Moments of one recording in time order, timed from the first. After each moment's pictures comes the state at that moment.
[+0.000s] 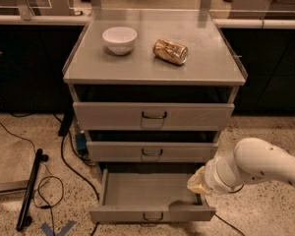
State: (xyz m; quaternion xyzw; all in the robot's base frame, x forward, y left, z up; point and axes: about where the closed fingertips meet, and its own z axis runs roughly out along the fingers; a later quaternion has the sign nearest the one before) arm 0.448 -0.156 0.570 -0.56 0.79 0.14 0.21
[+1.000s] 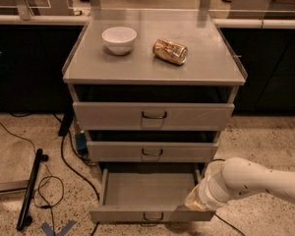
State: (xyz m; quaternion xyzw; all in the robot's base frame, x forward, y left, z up) arm 0.432 -0.158 0.474 -0.55 0.80 0.15 0.16
